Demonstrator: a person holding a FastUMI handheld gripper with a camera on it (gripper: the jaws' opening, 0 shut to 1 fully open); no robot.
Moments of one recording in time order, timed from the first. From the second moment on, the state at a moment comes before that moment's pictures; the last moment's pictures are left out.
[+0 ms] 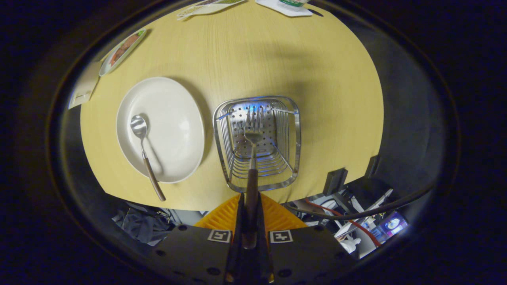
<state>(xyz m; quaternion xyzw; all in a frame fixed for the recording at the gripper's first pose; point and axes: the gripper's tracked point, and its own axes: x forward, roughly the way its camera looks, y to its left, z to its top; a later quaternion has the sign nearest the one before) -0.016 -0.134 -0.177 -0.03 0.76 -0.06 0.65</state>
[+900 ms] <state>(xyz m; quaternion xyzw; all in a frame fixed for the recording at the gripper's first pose) -0.026 -0.110 -0.120 -0.07 0.71 -0.08 0.70</state>
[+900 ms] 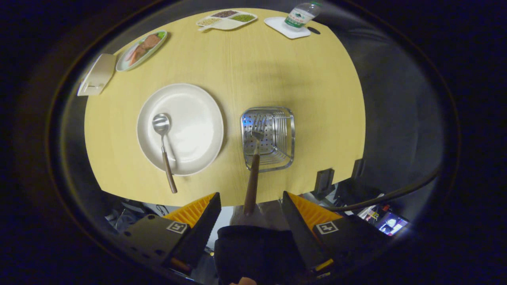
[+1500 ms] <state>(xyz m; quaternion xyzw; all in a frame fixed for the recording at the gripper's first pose) -0.037 -0.017 -0.109 -0.09 0.69 -0.03 0.72</state>
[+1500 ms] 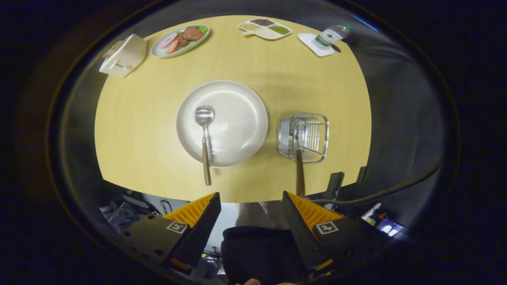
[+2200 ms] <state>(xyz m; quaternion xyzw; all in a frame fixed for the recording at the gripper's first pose) -0.051 0.049 -0.232 -0.03 0.71 -0.03 0.71</state>
